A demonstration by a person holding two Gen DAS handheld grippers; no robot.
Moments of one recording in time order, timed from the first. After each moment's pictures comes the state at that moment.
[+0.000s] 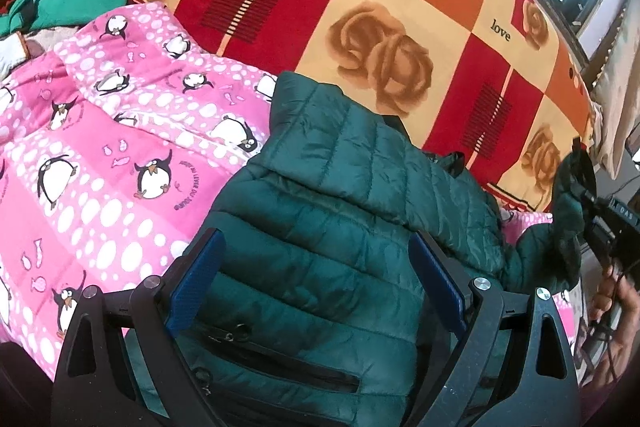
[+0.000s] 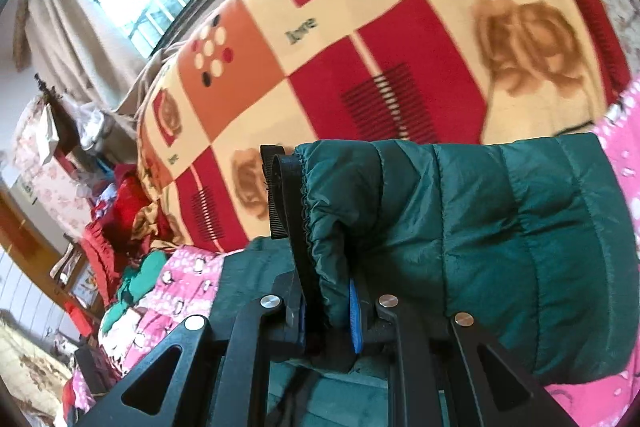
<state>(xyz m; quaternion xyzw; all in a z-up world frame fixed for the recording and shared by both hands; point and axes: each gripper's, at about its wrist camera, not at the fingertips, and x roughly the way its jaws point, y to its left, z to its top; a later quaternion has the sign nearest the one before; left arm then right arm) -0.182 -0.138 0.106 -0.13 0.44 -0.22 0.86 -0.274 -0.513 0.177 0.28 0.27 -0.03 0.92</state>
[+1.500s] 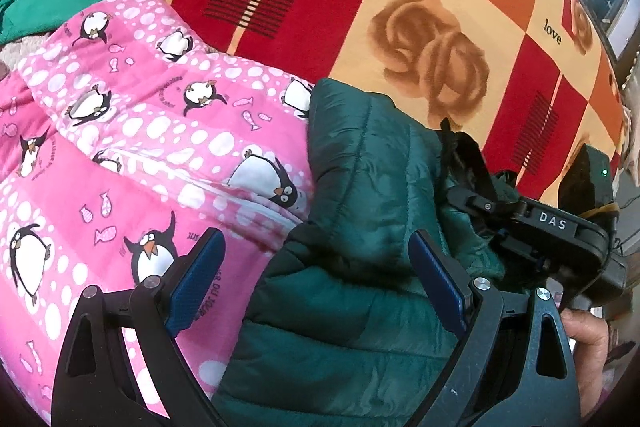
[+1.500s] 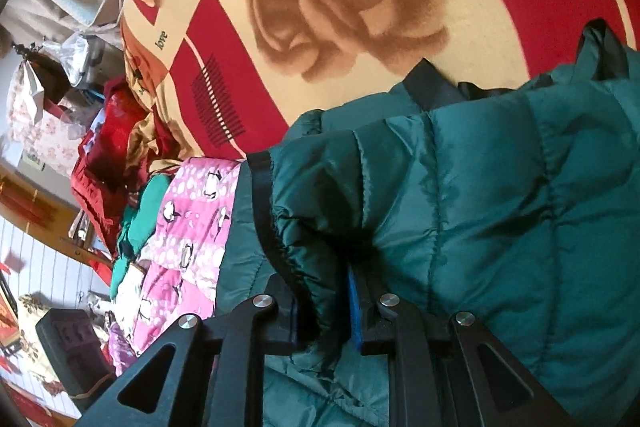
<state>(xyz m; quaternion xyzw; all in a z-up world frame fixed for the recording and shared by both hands) -0.086 -0.142 0.076 -0.11 0.46 -0.21 0.86 -0.090 -0.390 0.041 0.33 0.42 0.08 0.84</state>
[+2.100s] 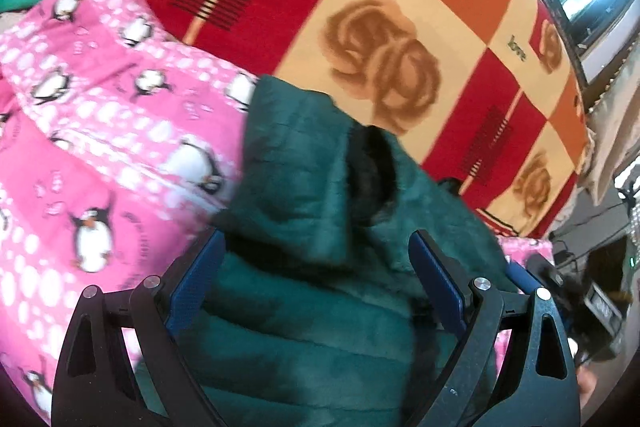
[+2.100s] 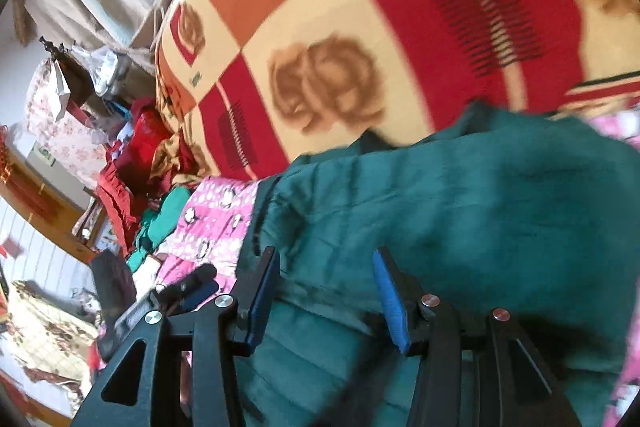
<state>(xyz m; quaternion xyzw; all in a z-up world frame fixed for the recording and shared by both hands) -0.096 -0.167 0.097 -0.18 0.47 -0.27 0.82 -0.224 -0.451 0.126 0.29 0.35 0.05 0.89</state>
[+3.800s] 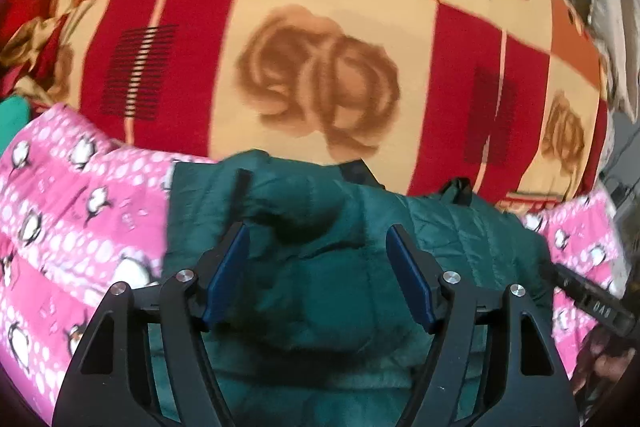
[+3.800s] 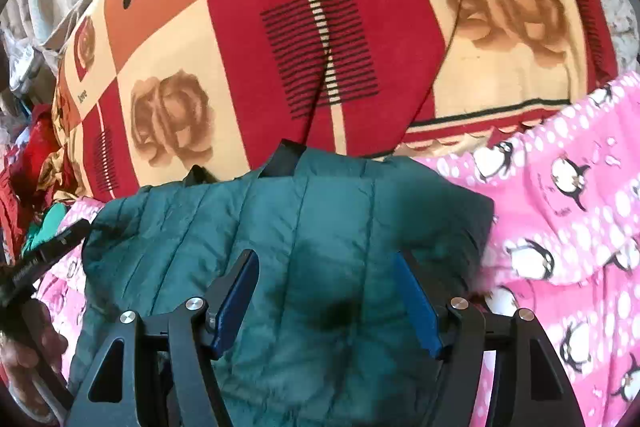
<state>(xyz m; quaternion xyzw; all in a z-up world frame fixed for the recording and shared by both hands) -0.086 -0.284 0.118 0.01 0.40 -0.26 0.88 -0.231 -0.538 0.087 0.19 0.37 -0.14 0.90</state>
